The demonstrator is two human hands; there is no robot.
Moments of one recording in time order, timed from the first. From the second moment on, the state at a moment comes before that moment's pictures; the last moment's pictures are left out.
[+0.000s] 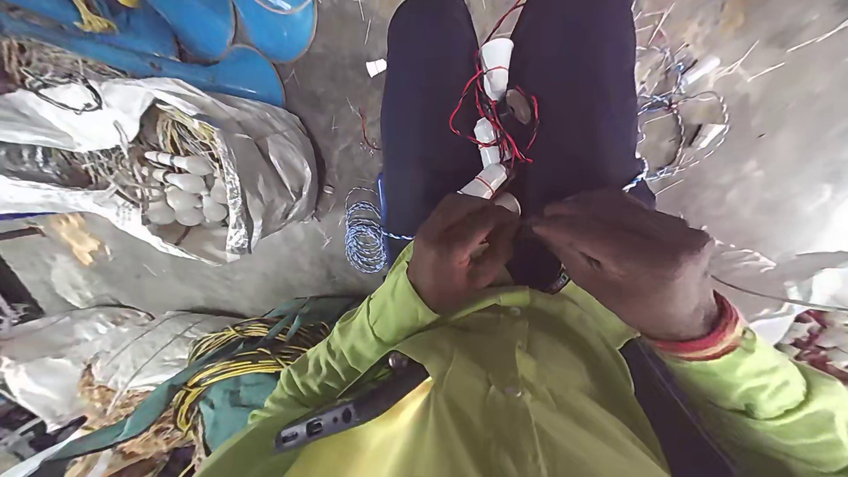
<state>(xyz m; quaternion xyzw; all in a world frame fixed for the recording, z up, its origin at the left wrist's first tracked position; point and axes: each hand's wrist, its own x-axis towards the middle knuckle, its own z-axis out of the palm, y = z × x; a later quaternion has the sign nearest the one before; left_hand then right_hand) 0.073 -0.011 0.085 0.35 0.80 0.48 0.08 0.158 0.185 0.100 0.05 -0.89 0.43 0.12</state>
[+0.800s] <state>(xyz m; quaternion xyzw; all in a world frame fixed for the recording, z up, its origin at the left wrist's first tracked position) 0.054 0.008 0.106 0.01 0.59 0.63 0.50 0.147 0.204 0.088 0.14 -0.91 0.34 0.18</state>
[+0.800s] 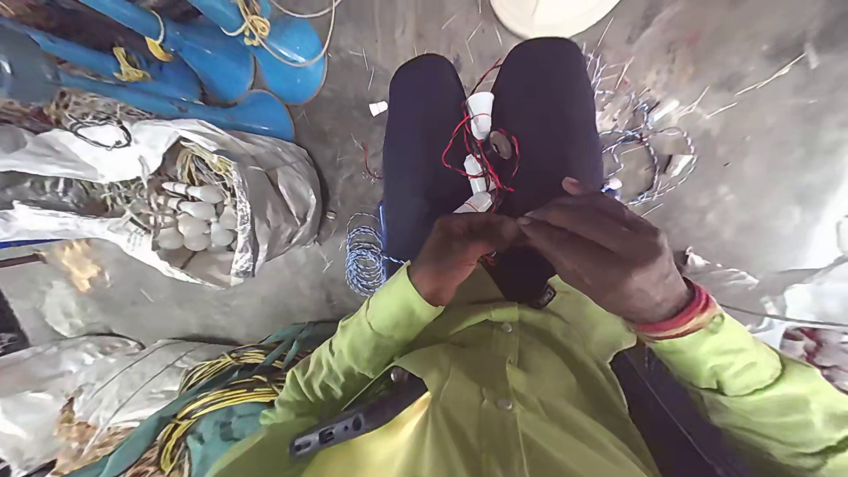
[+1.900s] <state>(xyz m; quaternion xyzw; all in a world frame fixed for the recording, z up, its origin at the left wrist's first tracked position) 0.059 0.028 0.091 0.38 0.71 0.58 0.13 0.168 0.213 0.118 0.01 -0.93 0.34 0.12</state>
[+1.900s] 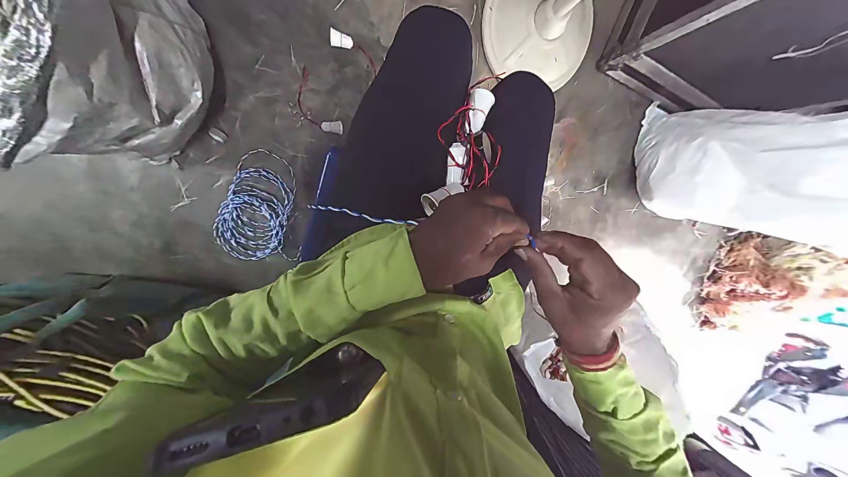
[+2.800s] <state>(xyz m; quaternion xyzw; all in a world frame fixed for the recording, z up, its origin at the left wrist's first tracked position) 0.051 0.033 0.091 0.37 0.70 0.58 0.21 0.172 0.215 0.121 0.04 -0.95 0.28 0.14</state>
